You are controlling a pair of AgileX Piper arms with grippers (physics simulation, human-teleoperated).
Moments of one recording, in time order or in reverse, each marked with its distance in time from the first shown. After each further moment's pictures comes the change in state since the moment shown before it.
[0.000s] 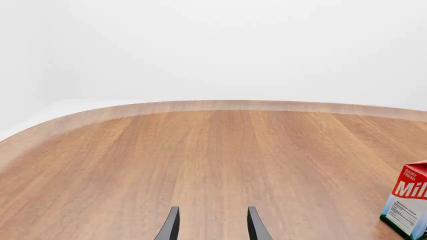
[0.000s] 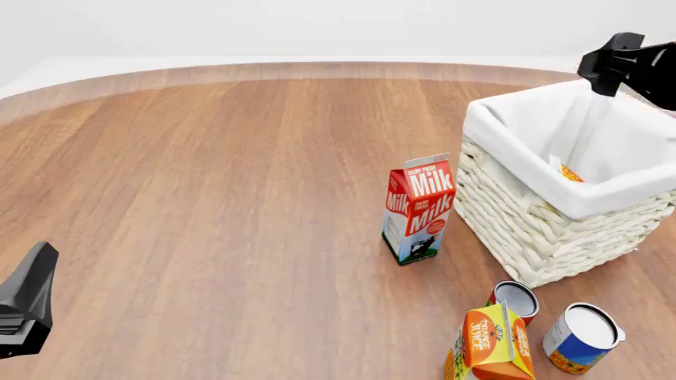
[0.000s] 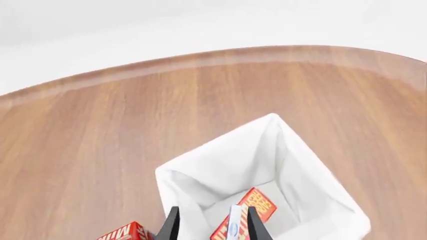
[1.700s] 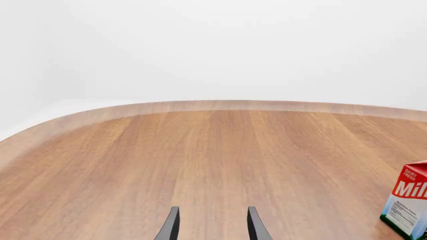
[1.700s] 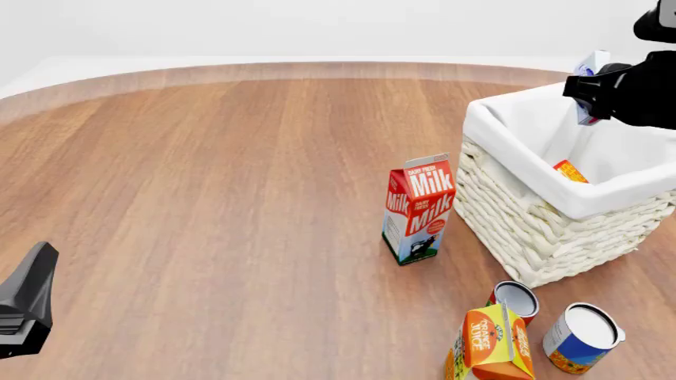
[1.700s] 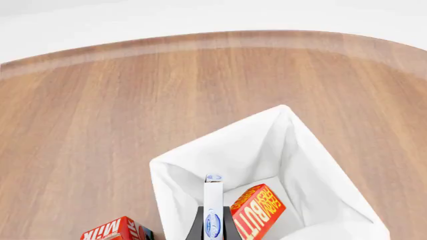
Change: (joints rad) left arm 0.000 0.000 0.000 0.000 0.000; right arm 0.019 0.089 0.023 -0.047 -0.044
